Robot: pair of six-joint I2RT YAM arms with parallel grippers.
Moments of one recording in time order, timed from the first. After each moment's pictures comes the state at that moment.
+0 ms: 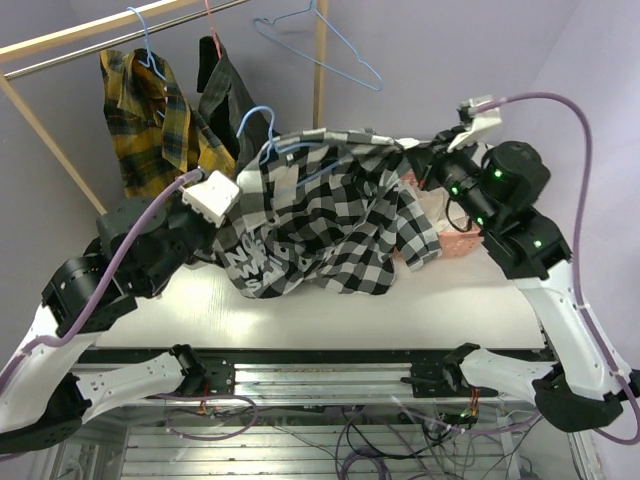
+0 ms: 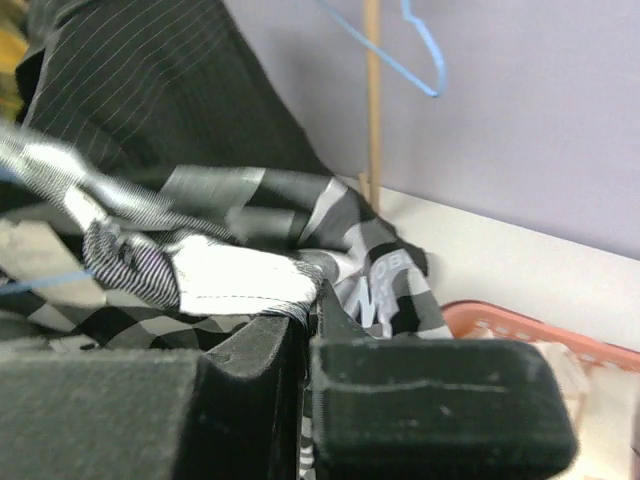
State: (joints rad) left arm -0.89 0.90 1.54 -0.83 -0.42 0.28; right arm 0.55 1.11 1.51 -0.41 0.03 0.10
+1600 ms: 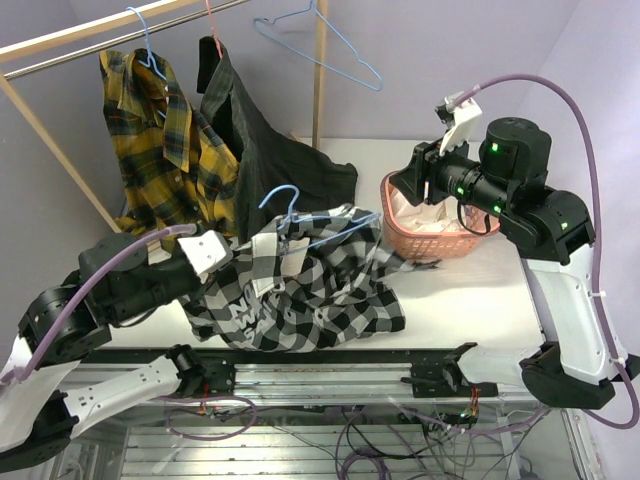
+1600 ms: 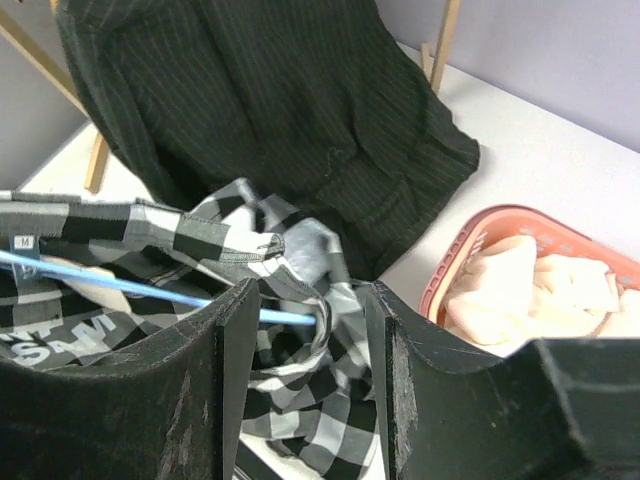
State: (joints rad) left arm -0.90 0.68 1.38 -0.99 -0.02 0.23; right arm 0.56 1.25 1.91 -0.98 -0.12 0.06
